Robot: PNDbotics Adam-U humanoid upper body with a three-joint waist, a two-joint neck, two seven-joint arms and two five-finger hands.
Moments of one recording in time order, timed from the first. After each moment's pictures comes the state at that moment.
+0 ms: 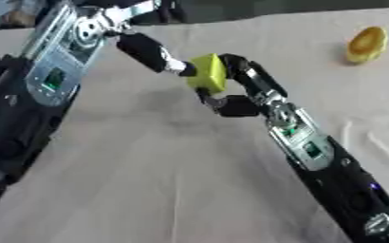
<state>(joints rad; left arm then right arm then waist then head) -1.03 0.28 -0.44 -1.40 -0.69 0.20 -0.69 -0.57 -0.21 0.34 -1.49 0.13 0.02 0.01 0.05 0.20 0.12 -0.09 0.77</state>
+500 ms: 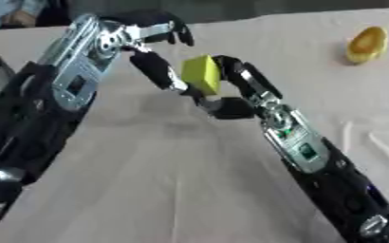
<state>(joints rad) -1.03 0.25 -0.45 -1.33 -0.75 0.16 -0.73 -0.58 -0.19 0.35 -1.49 0.13 0.01 0.02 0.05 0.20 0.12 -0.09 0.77</state>
